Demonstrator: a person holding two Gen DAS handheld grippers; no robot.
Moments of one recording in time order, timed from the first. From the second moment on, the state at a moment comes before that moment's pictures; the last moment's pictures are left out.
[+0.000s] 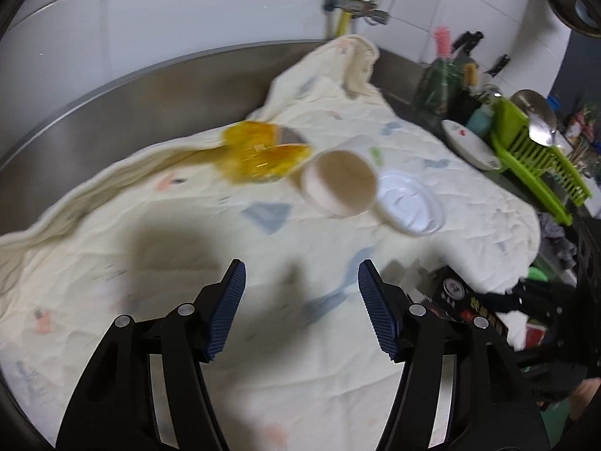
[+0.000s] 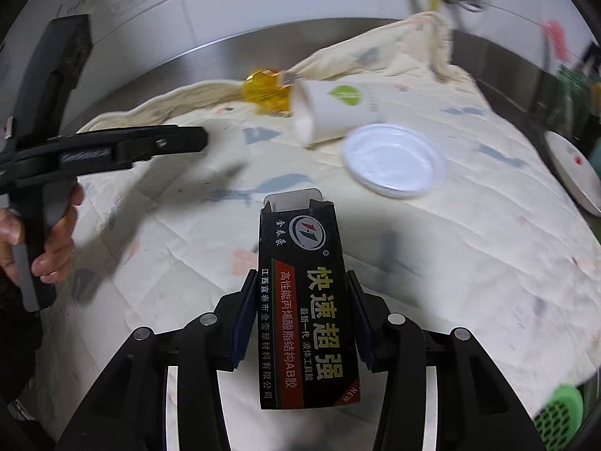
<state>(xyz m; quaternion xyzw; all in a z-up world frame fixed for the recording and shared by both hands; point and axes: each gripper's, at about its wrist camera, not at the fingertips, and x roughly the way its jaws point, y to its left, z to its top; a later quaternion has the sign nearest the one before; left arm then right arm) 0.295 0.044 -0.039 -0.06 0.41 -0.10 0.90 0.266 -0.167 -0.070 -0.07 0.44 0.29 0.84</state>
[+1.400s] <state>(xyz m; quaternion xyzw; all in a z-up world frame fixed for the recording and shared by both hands) 0.336 -0.024 -0.026 -0.05 0.34 -0.13 0.93 0.144 -0.425 -0.091 0.07 0.45 0.03 0.89</state>
